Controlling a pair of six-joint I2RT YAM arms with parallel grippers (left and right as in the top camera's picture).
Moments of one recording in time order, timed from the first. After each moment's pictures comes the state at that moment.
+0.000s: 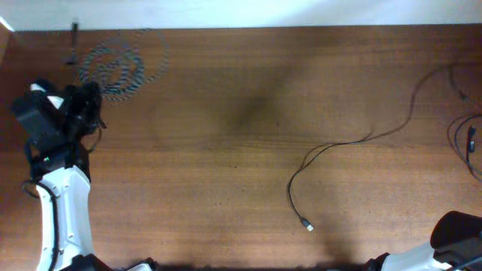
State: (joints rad) left arm 0.46 1.37 0.98 -0.06 0.43 -0.97; right arm -0.56 1.76 2.10 -1.06 -0.24 0.07
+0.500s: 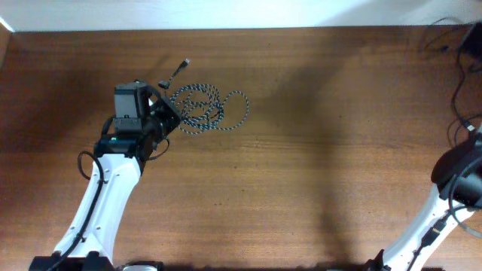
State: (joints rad) left arm -0.02 1.41 0.99 -0.38 0.20 -0.76; right arm -0.50 2.31 2.31 -0.84 -0.14 0.05
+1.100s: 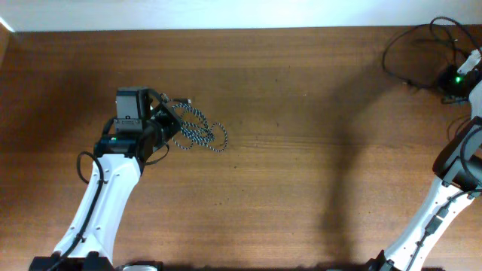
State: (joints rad) left arm -0.02 1.41 0.99 -0.46 0.18 -0.76; right arm -0.56 2.57 2.16 -0.54 -0.37 0.19
